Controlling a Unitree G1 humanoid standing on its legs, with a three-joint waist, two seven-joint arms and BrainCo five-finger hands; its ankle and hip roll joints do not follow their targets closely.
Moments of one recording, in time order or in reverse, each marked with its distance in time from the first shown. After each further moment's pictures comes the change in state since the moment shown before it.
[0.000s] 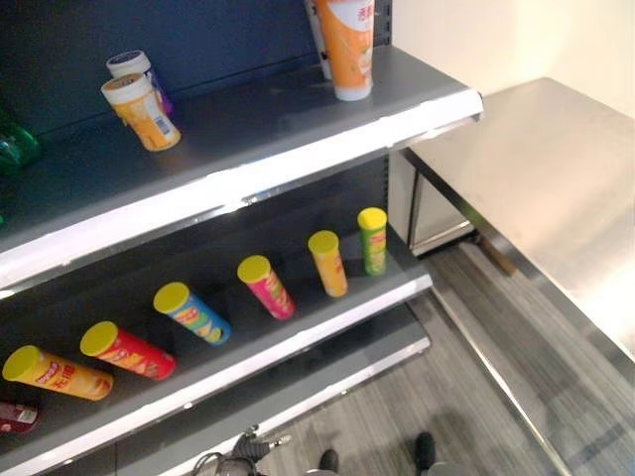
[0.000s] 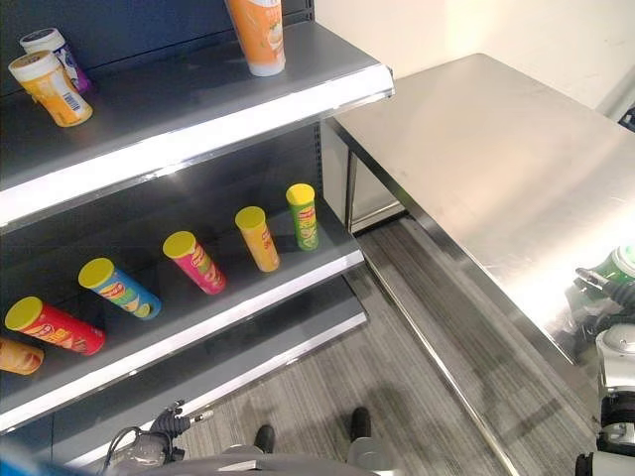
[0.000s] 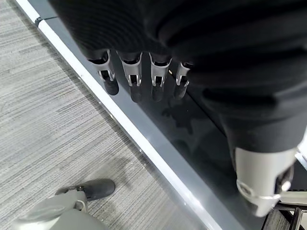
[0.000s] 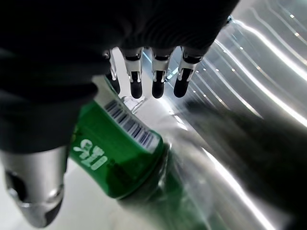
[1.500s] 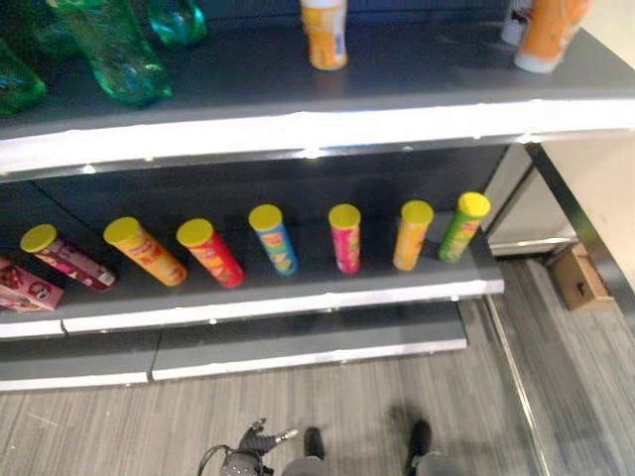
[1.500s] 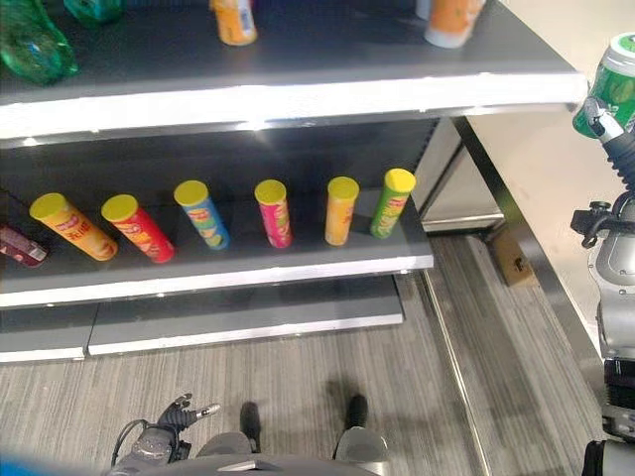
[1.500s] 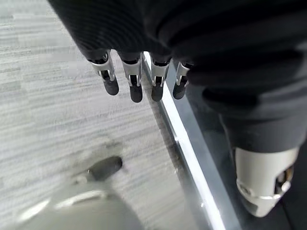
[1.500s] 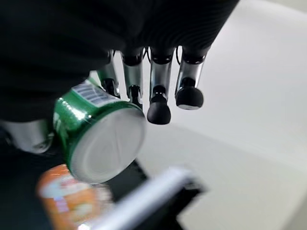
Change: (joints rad) left arm -0.024 -0.007 -0.002 0.000 0.003 -0.002 -0.003; right arm -0.058 -0.037 -0.068 -0.782 -0.162 -0.131 -0.052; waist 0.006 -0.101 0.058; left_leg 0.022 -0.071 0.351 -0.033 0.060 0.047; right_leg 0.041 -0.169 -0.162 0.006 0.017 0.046
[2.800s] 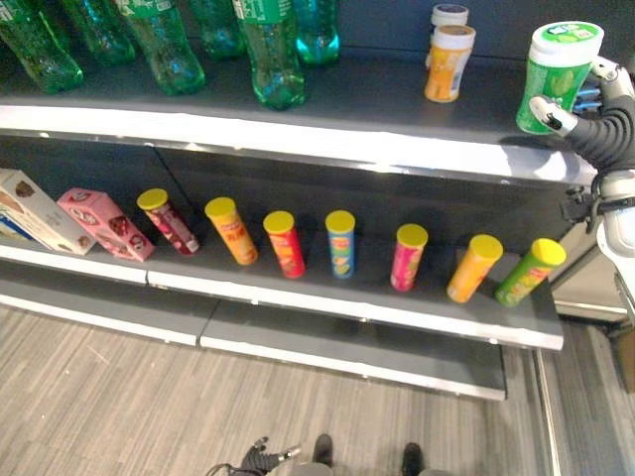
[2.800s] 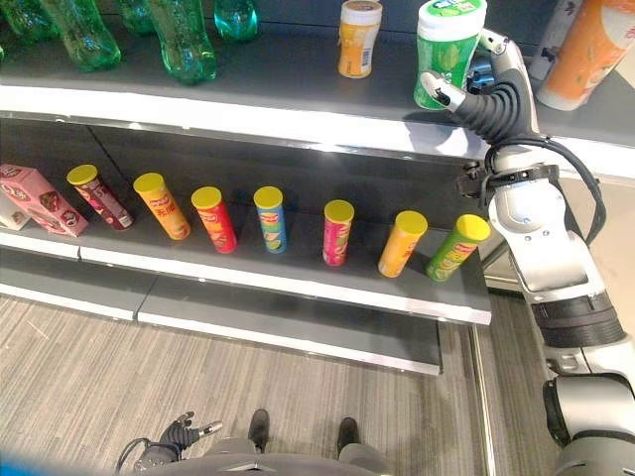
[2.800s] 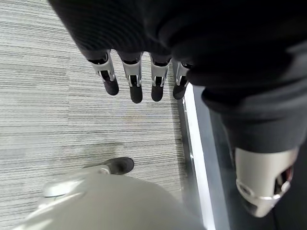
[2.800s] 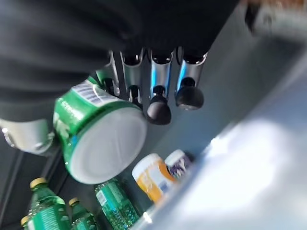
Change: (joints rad) left arm 0.045 -0.036 -0.035 0.011 0.007 0.001 0.011; right arm -0.439 0.040 0.504 0.089 0.202 0.002 0.165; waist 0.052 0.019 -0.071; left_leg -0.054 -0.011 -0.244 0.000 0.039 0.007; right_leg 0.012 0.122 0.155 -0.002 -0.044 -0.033
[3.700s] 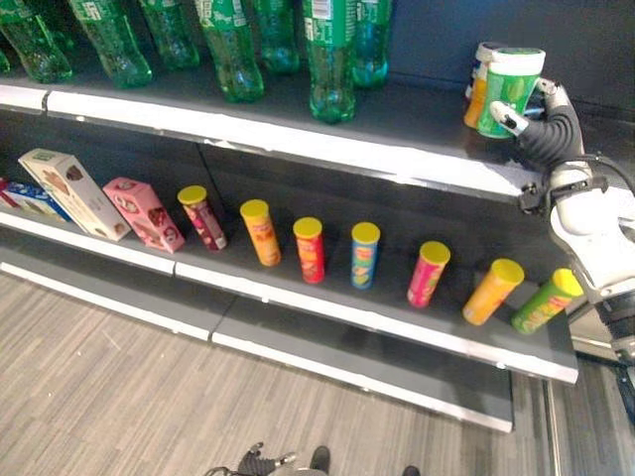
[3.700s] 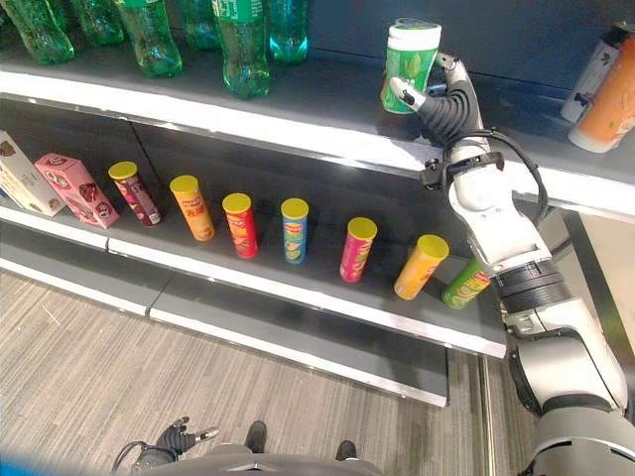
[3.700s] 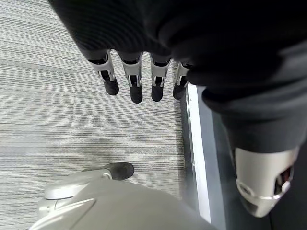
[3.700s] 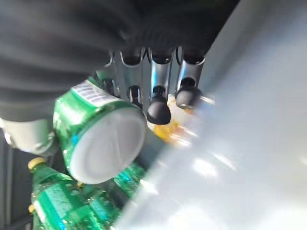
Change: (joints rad) left arm 0.000 0.023 -0.034 0.027 -0.003 0.007 0.020; right arm -0.111 0.120 0.142 0.194 0.078 0.011 0.001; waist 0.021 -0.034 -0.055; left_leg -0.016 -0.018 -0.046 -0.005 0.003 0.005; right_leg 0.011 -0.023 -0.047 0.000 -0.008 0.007
